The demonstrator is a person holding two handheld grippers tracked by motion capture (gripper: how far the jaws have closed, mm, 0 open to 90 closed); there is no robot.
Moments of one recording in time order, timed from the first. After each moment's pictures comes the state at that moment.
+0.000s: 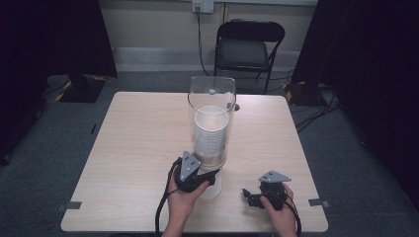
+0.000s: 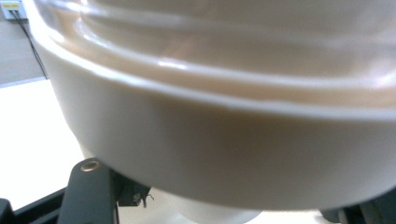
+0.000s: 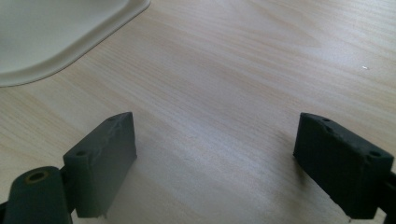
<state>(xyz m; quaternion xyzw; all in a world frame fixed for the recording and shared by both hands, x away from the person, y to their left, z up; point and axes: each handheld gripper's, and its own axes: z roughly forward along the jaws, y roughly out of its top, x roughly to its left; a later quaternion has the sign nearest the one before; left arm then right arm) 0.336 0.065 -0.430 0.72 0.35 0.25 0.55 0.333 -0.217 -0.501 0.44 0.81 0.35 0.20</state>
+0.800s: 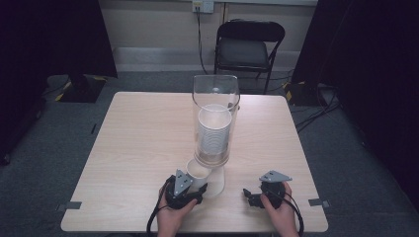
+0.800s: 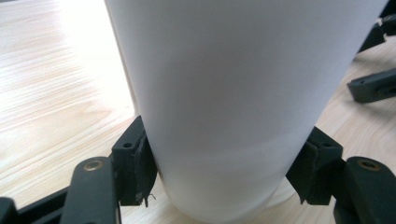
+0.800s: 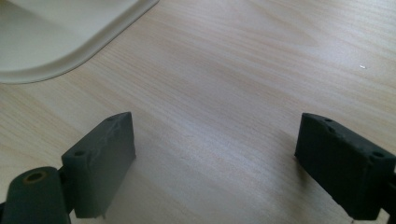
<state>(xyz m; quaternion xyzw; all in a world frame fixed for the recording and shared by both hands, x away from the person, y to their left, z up) 0.314 0.097 -0.489 0.77 0.38 0.22 0.46 0.334 -0.219 -0.501 0.43 0.81 0.35 0.20</state>
